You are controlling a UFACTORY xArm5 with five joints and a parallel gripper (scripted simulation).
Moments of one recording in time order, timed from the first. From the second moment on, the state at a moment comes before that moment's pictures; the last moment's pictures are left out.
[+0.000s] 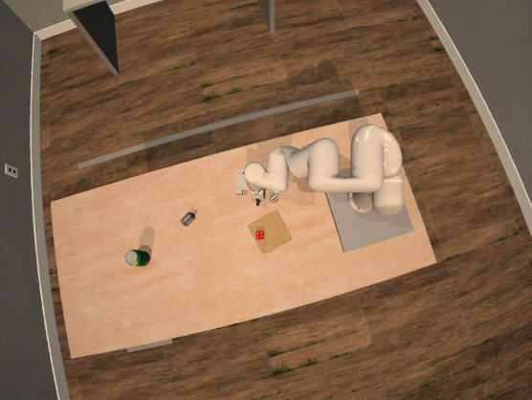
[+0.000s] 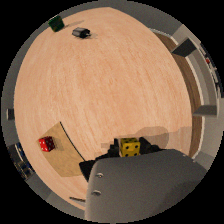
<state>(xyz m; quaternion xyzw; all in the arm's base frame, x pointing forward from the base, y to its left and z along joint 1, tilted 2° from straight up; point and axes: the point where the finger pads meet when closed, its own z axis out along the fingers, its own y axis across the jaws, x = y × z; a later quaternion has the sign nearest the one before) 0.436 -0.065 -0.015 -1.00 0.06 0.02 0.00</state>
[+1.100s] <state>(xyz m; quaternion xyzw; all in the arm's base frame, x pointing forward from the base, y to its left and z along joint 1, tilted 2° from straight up) 0.437 -0.065 -0.015 -1.00 0.06 0.02 0.00</state>
